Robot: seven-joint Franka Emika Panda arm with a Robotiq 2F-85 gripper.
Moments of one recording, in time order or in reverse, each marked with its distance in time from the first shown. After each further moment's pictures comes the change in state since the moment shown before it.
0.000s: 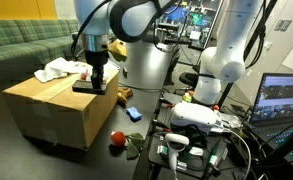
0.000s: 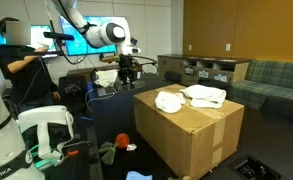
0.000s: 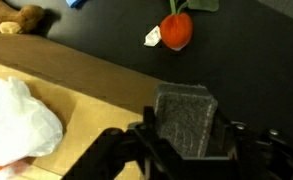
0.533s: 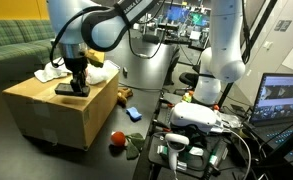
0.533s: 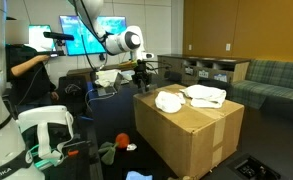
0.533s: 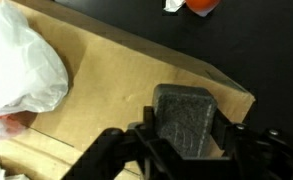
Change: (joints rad) arm -0.004 0.254 -0.038 0.240 -0.125 0.009 -0.002
